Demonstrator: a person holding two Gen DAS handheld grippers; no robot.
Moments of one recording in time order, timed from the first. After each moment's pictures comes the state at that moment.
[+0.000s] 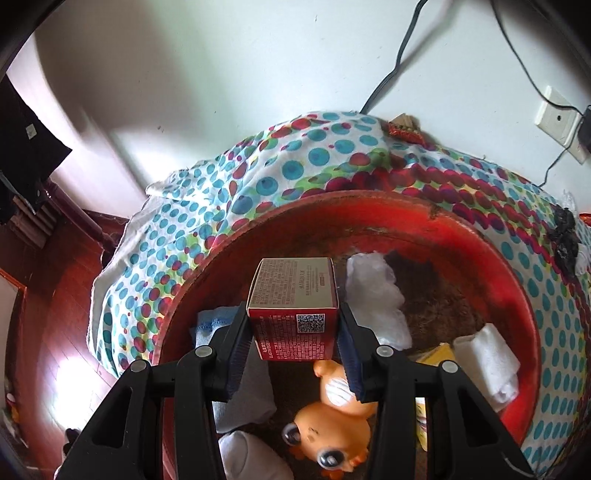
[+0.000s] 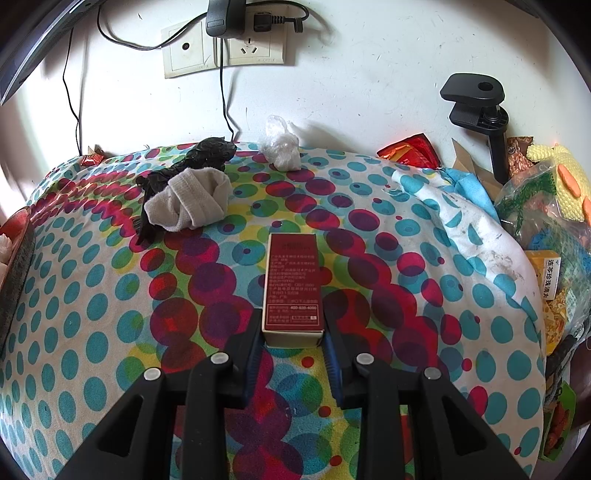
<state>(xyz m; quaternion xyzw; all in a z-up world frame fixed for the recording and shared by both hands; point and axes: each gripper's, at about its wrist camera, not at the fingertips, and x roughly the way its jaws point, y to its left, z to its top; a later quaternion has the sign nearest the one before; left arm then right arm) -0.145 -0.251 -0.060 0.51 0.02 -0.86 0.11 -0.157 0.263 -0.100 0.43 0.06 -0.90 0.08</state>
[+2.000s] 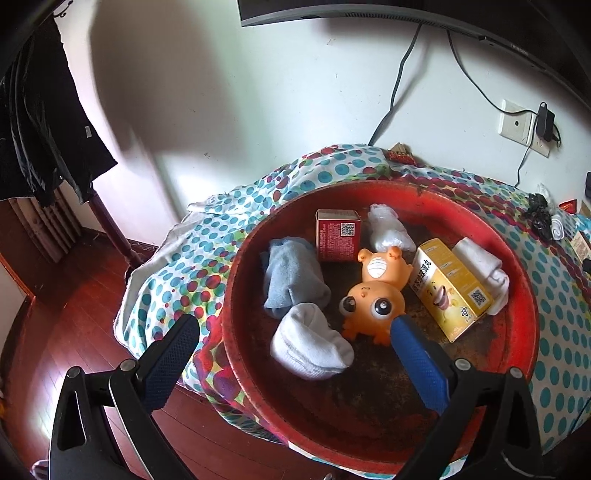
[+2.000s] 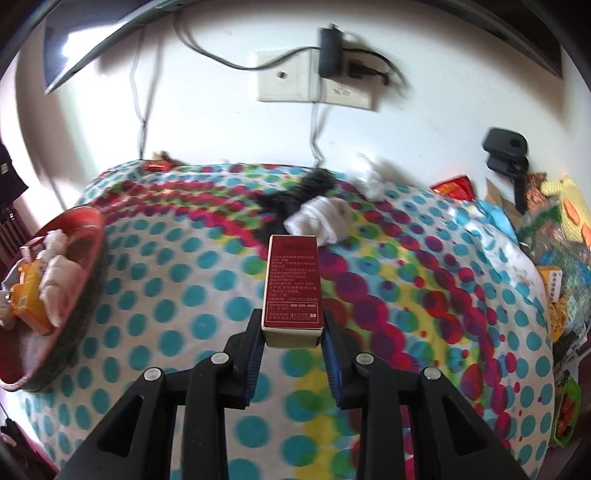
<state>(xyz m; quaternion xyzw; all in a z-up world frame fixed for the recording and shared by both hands) 0.007 -0.259 -0.046 0.39 0.00 -0.91 0.12 -0.090 0.166 -0.053 0.40 0.06 -0.91 0.13</state>
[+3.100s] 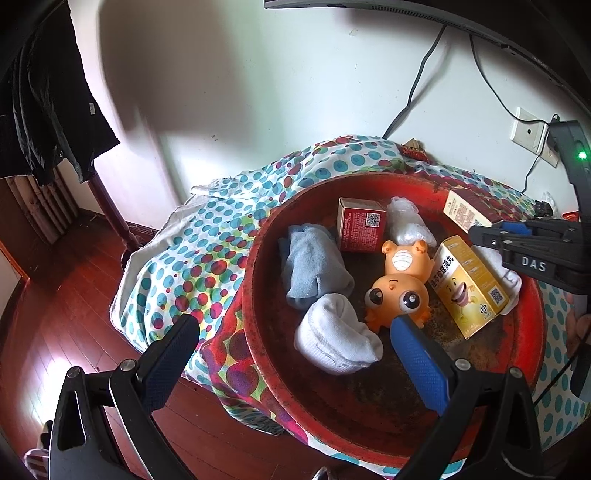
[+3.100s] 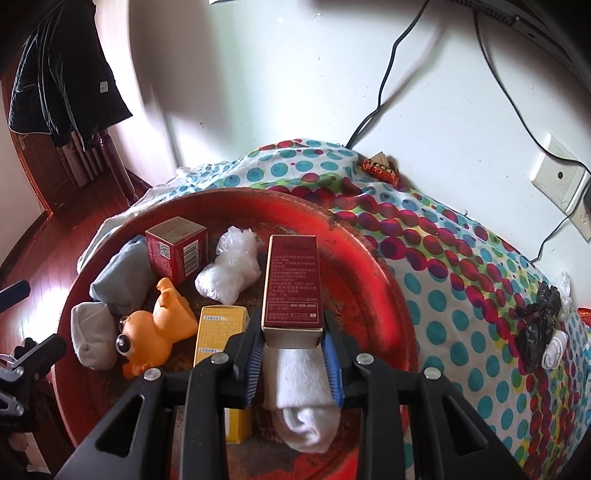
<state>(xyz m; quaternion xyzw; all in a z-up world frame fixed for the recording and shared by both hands) 0.007 -0.285 -0.053 0.41 0.03 -0.90 0.13 -0.077 -0.119 -0.045 0.41 0.16 -0.84 0.31</state>
